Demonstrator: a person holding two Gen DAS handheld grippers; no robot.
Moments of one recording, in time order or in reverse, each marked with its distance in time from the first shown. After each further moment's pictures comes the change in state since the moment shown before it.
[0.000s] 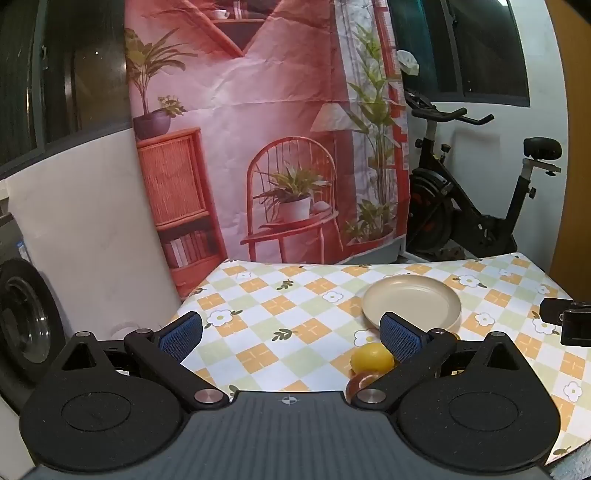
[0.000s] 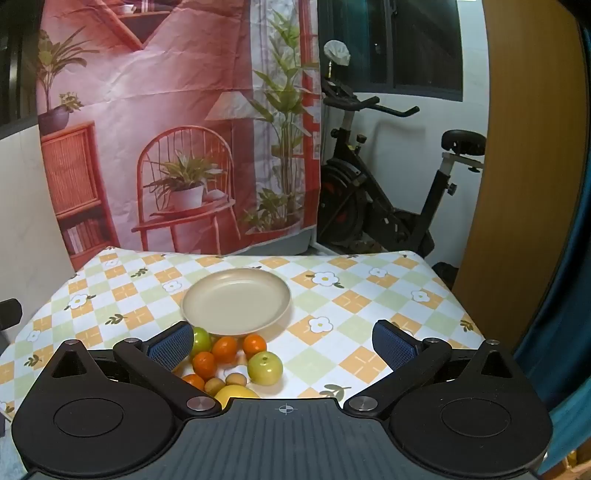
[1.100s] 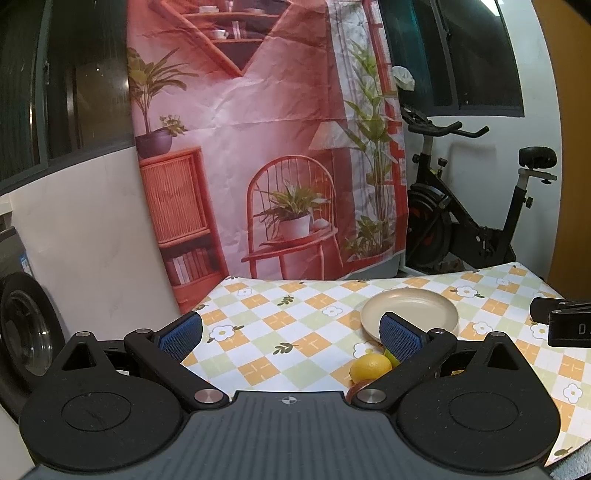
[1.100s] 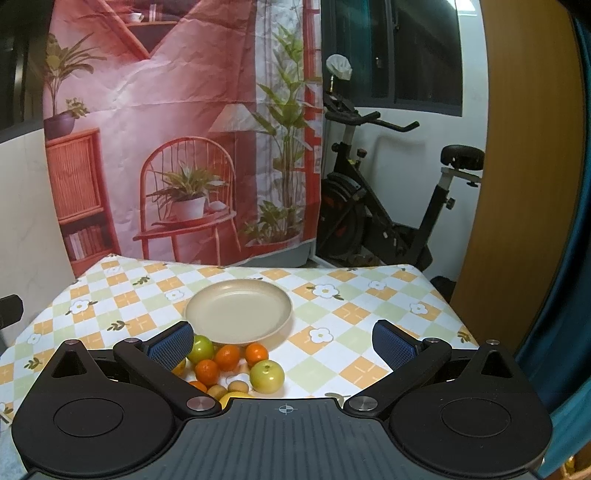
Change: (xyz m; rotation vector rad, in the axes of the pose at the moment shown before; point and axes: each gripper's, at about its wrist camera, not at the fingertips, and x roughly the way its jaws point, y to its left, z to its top) left arm -0.011 0.001 -0.002 0.010 -0.069 -0.001; right arm -0.012 0.006 0.000 -0.016 -0.043 -0.004
